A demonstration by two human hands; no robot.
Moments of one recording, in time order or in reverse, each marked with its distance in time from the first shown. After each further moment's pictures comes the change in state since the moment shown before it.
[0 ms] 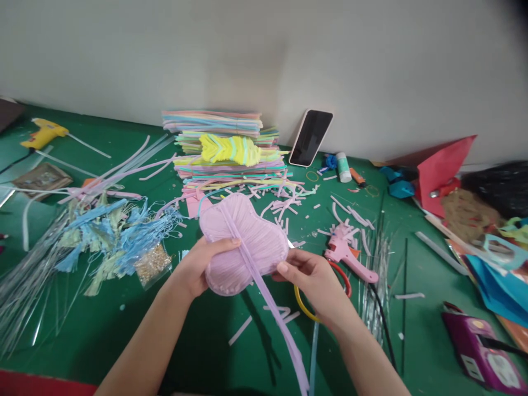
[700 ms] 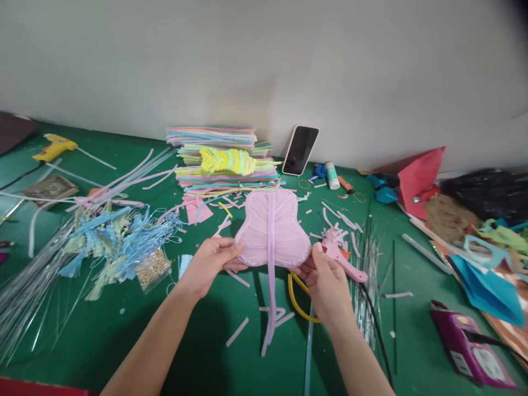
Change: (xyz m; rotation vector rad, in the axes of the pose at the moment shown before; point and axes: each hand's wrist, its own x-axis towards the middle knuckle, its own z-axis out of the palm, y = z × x) left_hand 0.005 -0.009 -0.002 0.318 -0.207 0.124; right_hand -0.003 0.015 -0.019 0.321 0.352 -0.179
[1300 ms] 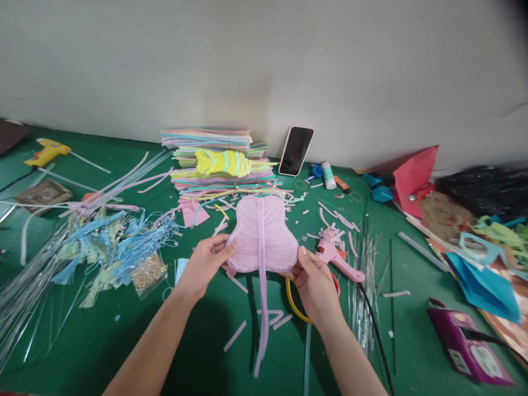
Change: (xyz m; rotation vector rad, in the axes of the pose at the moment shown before) left_hand 0.002 0.002 0.001 0.022 0.117 0.132; right_hand 0.003 0.005 0.008 0.080 -0.077 0.046
